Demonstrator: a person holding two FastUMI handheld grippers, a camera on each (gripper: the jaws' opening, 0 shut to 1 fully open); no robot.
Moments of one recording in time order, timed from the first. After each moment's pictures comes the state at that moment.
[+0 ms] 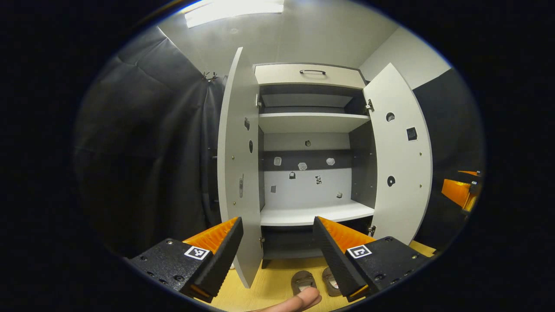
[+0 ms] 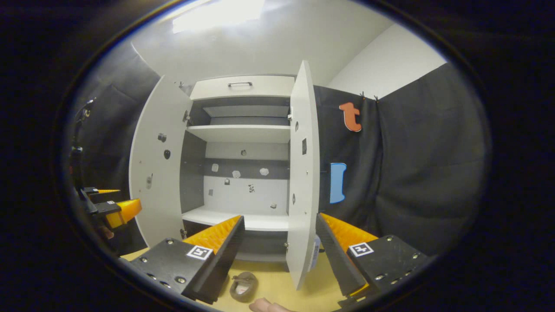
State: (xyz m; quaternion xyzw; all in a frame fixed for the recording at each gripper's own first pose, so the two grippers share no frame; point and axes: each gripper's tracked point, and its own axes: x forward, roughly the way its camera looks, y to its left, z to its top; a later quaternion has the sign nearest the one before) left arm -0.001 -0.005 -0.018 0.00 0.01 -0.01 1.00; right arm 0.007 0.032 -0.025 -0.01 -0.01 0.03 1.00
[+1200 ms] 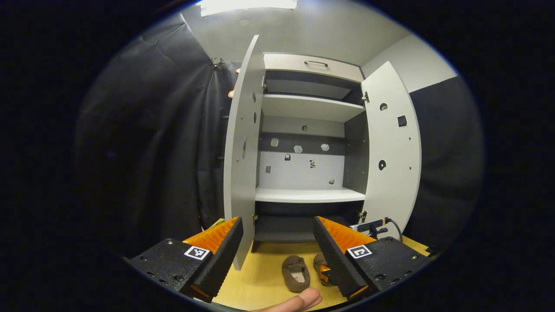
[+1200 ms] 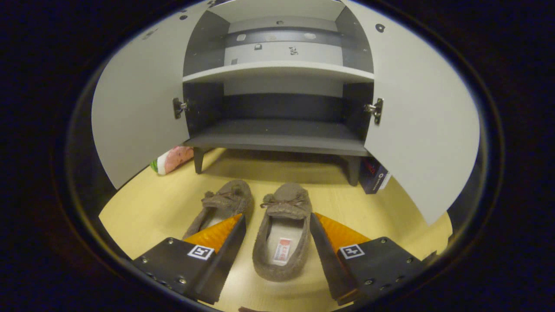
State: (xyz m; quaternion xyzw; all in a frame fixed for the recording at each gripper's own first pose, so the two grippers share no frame) left arm -0.042 0.004 -0.094 -0.04 0.05 -0.04 1.00; right arm 0.074 0.163 -0.450 -0.05 0.32 0.10 0.94
